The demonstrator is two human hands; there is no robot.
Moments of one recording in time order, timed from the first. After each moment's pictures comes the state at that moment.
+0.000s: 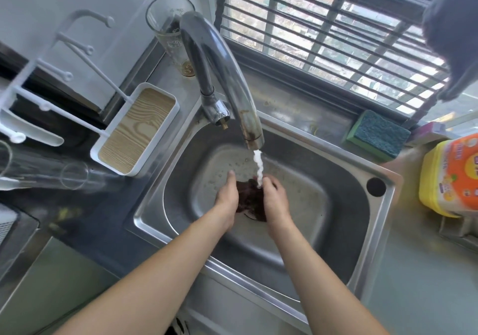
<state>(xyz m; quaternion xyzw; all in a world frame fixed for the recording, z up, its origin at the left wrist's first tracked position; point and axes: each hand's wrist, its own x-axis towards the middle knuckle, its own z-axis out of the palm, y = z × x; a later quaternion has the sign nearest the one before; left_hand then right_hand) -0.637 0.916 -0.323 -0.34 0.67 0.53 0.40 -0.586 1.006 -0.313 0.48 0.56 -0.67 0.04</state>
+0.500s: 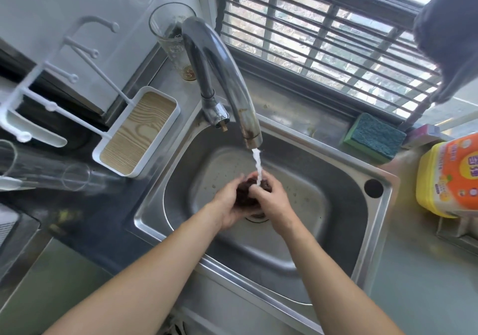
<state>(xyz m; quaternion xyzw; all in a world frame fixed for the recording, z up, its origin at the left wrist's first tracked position) -0.643 0.912 -0.313 -0.32 0.47 0.66 0.50 -0.587 1.019 -0.299 0.29 0.66 -0.69 0.05</state>
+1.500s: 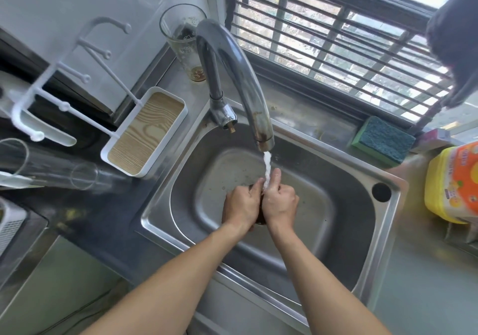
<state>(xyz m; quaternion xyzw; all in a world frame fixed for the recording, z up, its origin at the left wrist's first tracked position) -0.621 0.920 -0.300 -0.03 0.89 0.36 0.28 -0.592 1.002 -0.309 0.51 0.73 -0.45 -0.03</state>
